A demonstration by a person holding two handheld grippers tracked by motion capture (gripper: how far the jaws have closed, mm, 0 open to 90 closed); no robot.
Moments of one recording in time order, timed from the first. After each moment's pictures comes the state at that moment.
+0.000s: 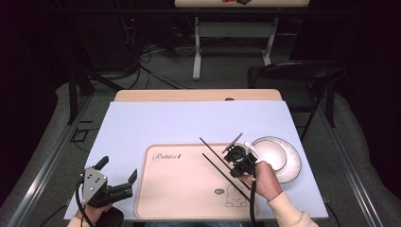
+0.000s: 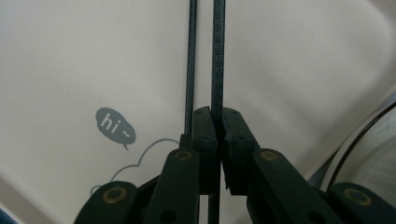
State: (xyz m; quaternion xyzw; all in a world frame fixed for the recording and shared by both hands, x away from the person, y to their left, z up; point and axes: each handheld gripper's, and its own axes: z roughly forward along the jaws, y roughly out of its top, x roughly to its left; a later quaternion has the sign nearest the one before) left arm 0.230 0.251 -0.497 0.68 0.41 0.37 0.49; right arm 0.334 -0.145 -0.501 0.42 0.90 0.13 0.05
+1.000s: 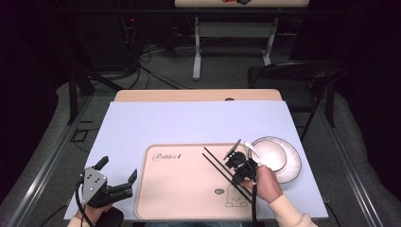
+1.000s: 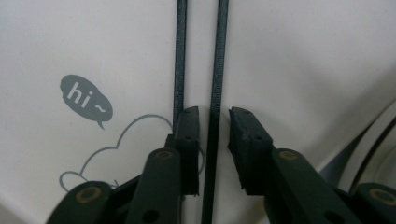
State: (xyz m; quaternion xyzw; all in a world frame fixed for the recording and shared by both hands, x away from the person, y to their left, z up) left arm 0.229 0.251 -0.497 0.68 0.41 0.37 0.49; right arm 0.332 -0.150 -0.523 0.41 0.91 0.09 0.04
